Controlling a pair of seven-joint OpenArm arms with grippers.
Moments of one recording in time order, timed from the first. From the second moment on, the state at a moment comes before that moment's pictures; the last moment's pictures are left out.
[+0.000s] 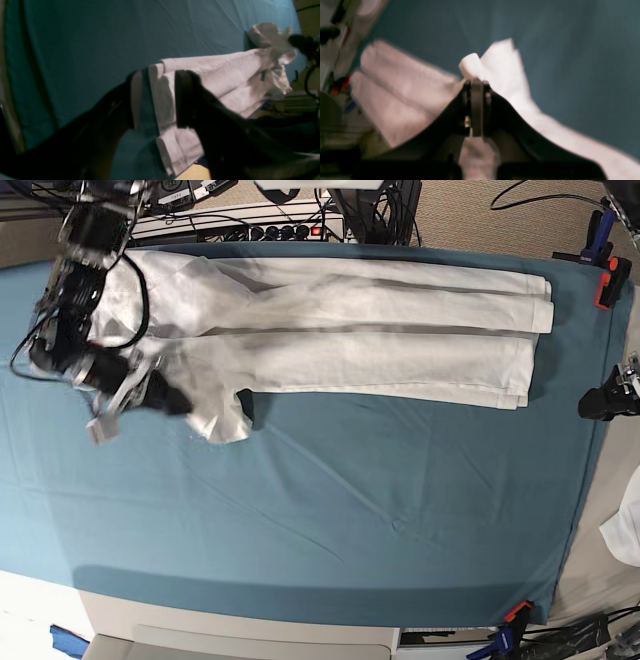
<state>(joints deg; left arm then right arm) -4.5 -39.3 -28.5 66.2 -82.7 -43.3 81.4 -1.8 20.5 23.8 93.8 62.9 39.6 -75.2</state>
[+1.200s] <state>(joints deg) -4.4 -39.3 -28.5 66.1 -82.7 -43.3 77.3 -22.2 20.6 15.3 111.8 56.6 39.8 -73.3</state>
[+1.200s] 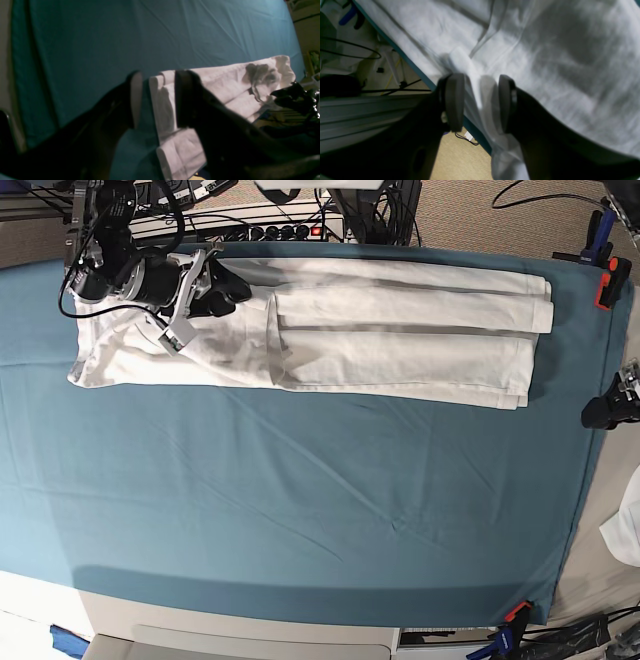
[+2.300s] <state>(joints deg) 9.8 -38.0 -20.1 66.2 -82.6 -41.9 74.4 -12.7 8.6 39.4 118.4 44.5 39.8 -60.4</state>
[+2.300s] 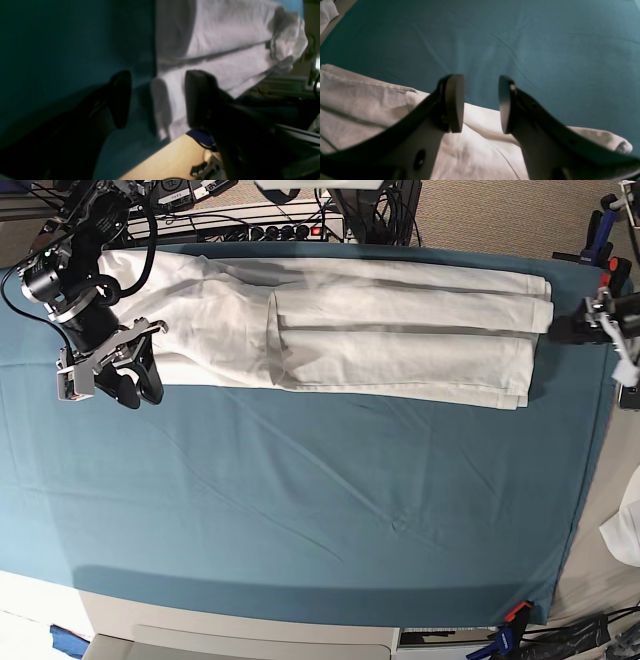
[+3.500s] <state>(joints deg) 6.1 -35.3 -15.1 66.6 -77.7 -40.2 70.3 -12.7 8.6 39.4 118.4 44.4 39.8 -60.4</state>
